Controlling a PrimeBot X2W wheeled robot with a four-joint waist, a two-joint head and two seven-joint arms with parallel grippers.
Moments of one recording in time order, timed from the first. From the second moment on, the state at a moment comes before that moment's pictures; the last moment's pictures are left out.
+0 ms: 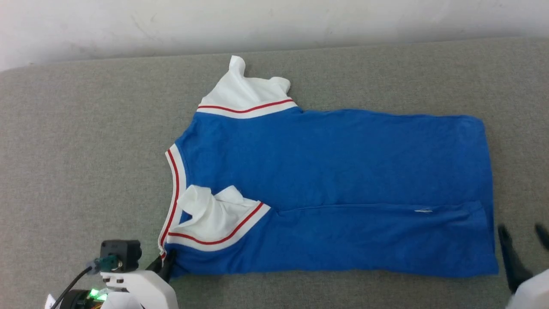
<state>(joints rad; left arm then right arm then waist) 0.07 0.47 -0.33 -0.12 -0.55 0.22 0.33 0.20 -0.19 -0.22 -0.22 0.18 0.13 0.21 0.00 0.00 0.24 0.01</state>
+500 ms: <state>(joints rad) 0.11 0.47 -0.32 -0.19 -0.56 0.25 0.32 0.23 -0.18 -0.21 -0.10 0.27 0.13 0.45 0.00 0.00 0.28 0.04</state>
